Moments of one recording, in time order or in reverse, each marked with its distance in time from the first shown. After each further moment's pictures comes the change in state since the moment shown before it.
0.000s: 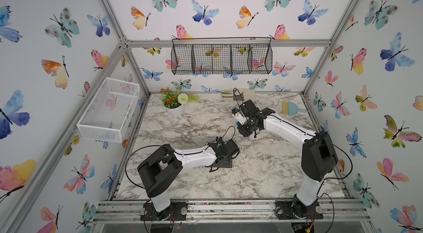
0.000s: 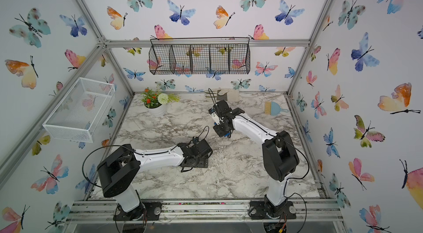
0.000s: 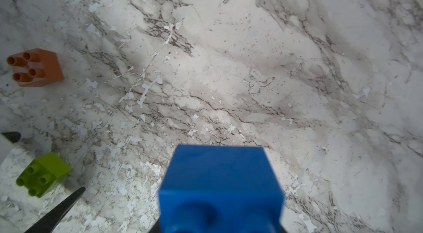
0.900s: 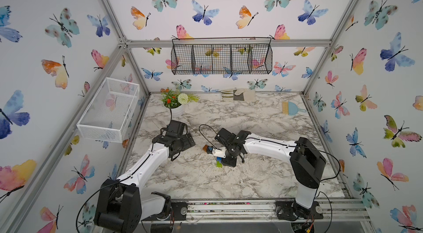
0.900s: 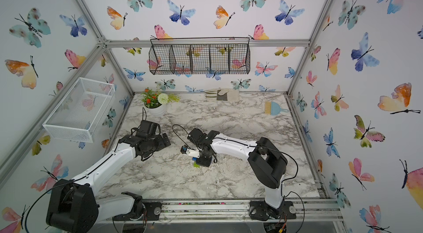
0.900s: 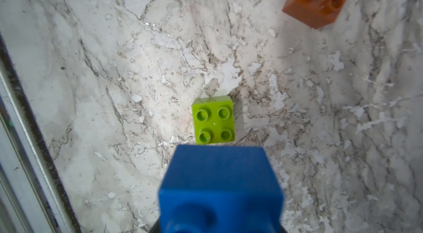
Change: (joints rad) left arm 0.696 -0.467 -0.200 -0.040 0.209 0.219; right arm 0.377 0.040 -0.113 -0.017 -0.087 -0.262
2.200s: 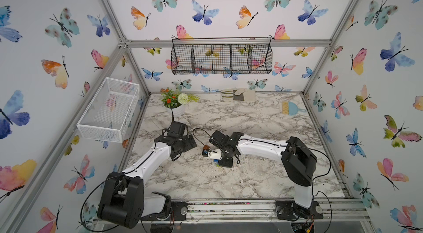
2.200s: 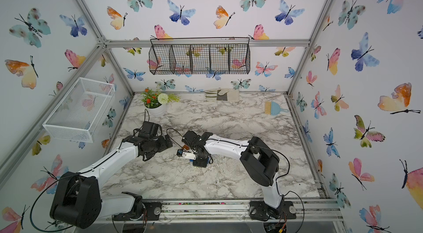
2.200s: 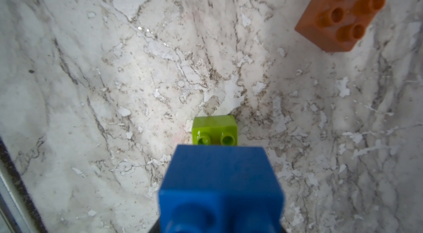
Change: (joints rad) left arm 0.013 0.047 -0.041 0.073 0.056 0.013; right arm 0.042 0.084 0.074 -0.017 0.072 -0.050
